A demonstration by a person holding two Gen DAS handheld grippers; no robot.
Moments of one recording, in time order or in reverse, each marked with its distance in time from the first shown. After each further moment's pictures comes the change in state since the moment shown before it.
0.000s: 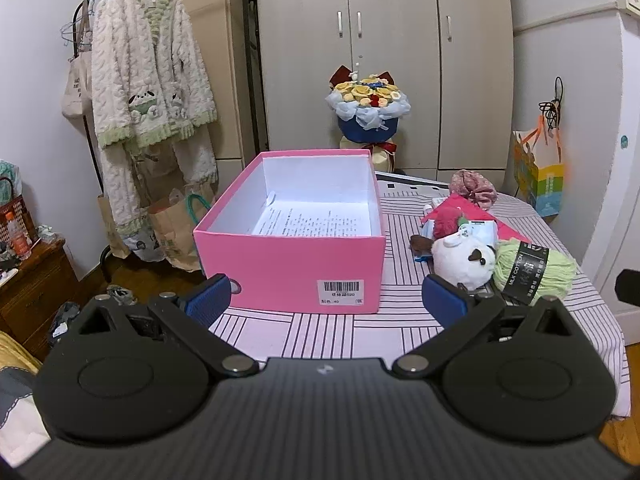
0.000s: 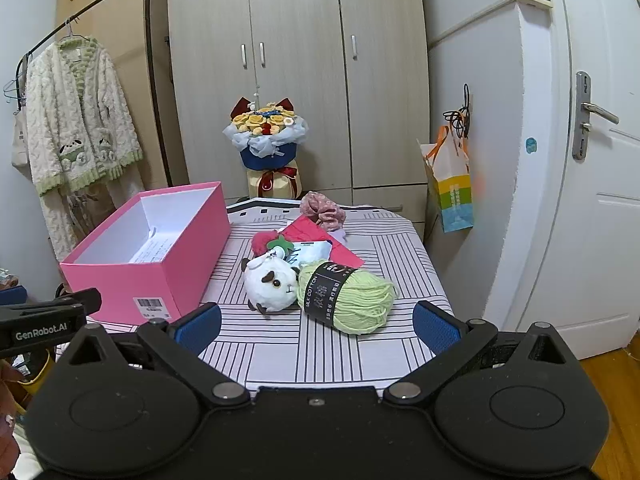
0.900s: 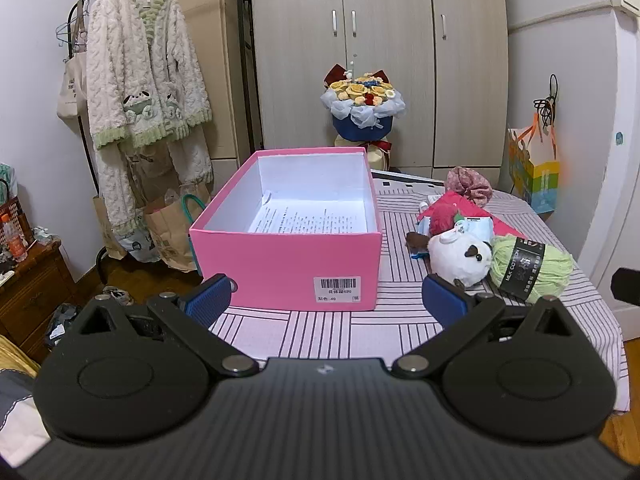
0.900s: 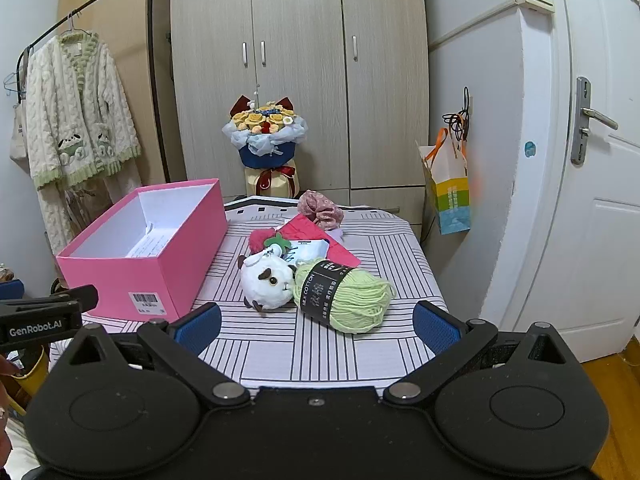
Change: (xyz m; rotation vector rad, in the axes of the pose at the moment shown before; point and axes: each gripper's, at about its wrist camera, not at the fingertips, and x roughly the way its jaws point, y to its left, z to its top) left arm 0.001 -0.002 -0.003 0.013 0.000 -0.011; right arm 0.000 0.001 -0.002 -0.013 0.000 -0.008
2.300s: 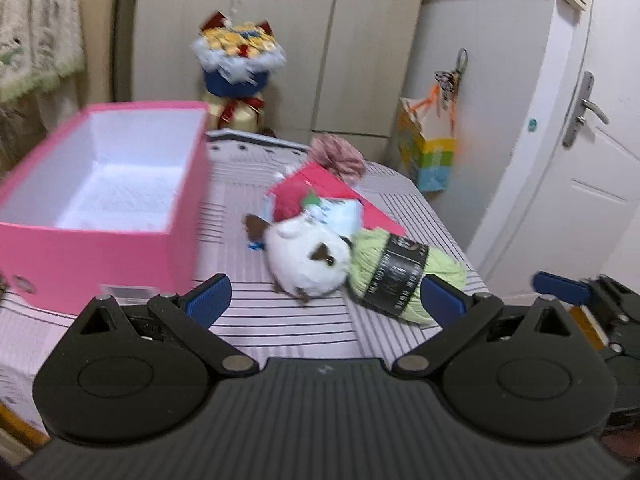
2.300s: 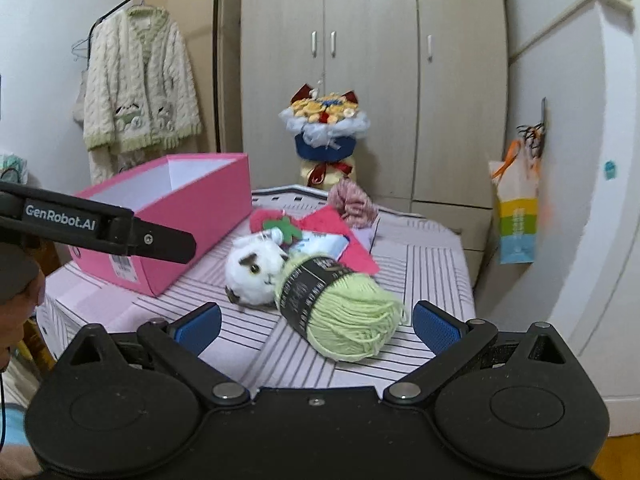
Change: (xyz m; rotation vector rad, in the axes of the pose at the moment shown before) left arm 0.098 -0.087 0.011 -0.041 0.138 -0.399; right arm 0.099 -0.067 -0.016 -0.185 -0.035 0.239
